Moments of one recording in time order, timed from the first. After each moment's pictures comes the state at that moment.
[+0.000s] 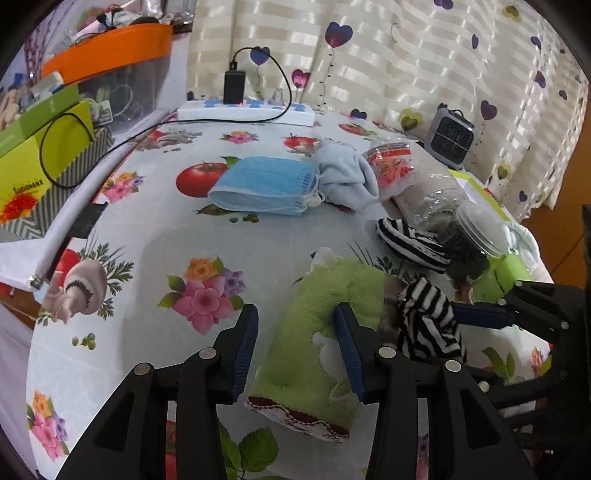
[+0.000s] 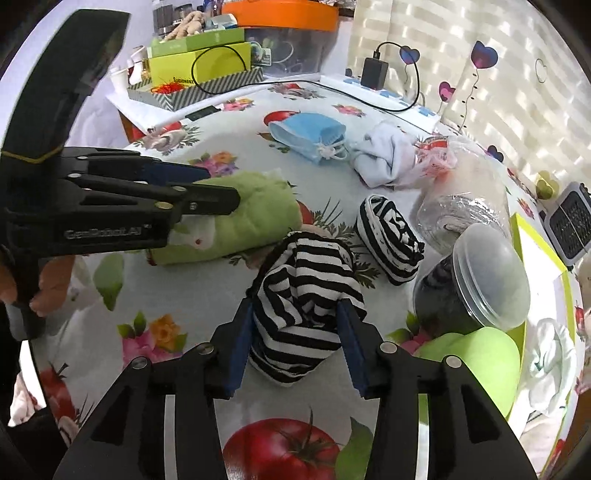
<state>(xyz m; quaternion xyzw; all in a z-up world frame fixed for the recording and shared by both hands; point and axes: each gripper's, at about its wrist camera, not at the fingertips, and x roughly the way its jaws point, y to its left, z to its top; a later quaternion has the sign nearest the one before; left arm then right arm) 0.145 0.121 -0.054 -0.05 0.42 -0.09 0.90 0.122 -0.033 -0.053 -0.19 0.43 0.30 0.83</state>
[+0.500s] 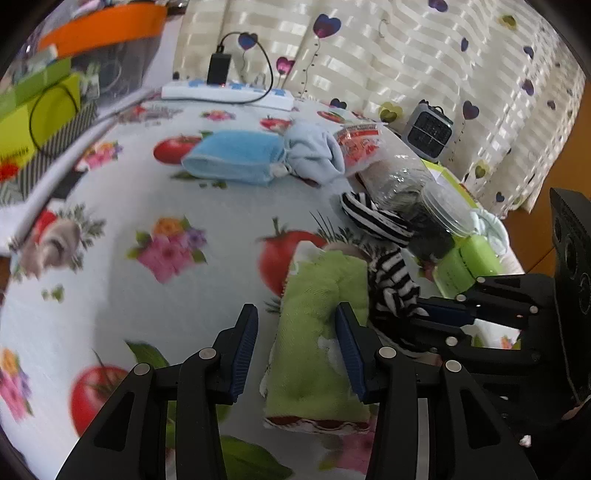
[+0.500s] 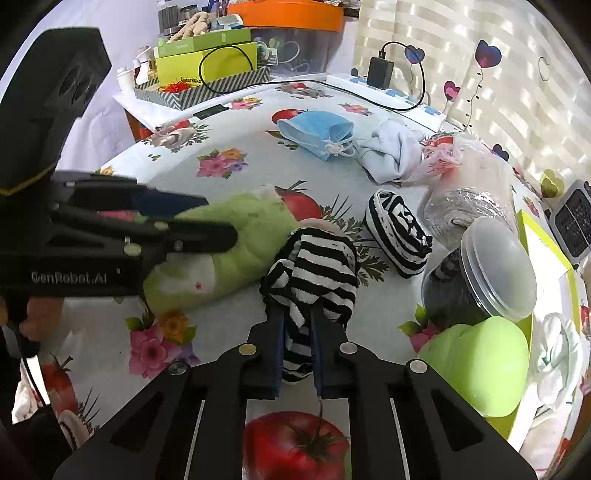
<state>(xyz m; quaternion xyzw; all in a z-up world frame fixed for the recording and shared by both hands) 0.121 0.111 -0.060 -0.09 0.44 -0.13 0.88 0.114 -0.036 -0.053 -0.18 0.43 0.31 0.83</state>
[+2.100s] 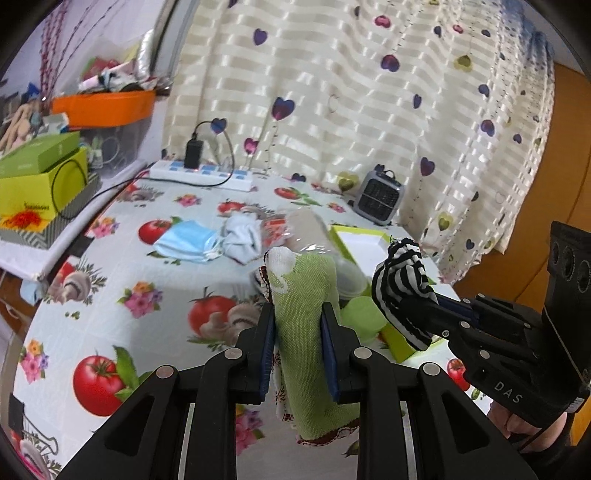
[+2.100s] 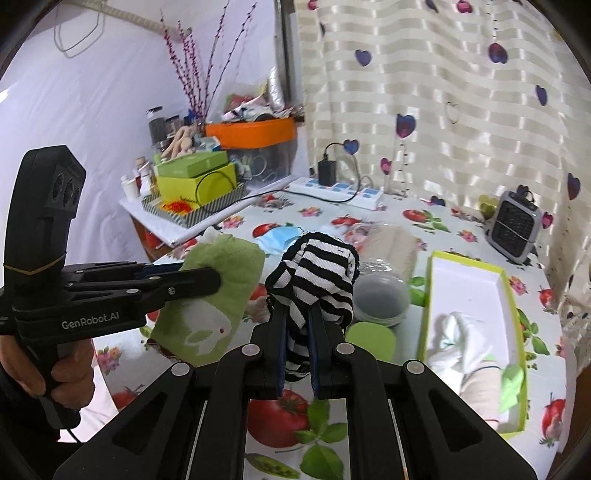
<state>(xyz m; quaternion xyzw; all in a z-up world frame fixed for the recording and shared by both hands) 0.050 0.052 0.040 -0.11 0.33 -0.13 0.93 0.063 -0.130 0.049 -0.05 0.29 0.30 0.91</state>
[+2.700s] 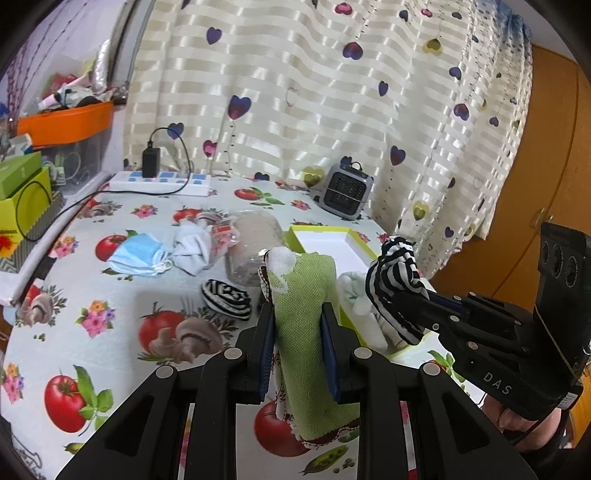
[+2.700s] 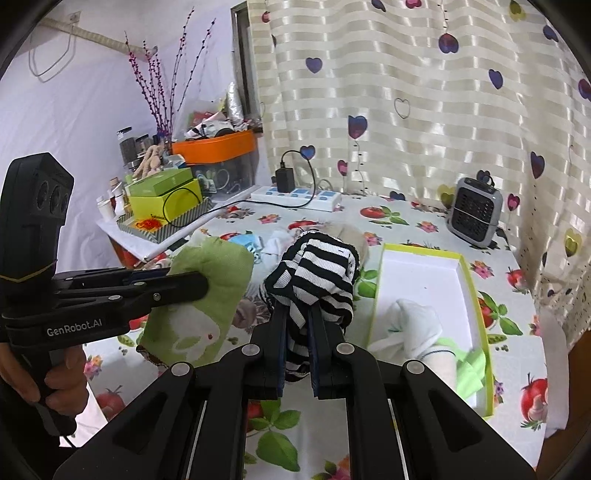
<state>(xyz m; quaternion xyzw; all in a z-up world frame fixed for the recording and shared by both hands) 0.063 0.002 0.052 -0.09 0.33 -0.17 0.93 0.067 -0.180 0.052 -0.02 0.29 0.25 0.92</state>
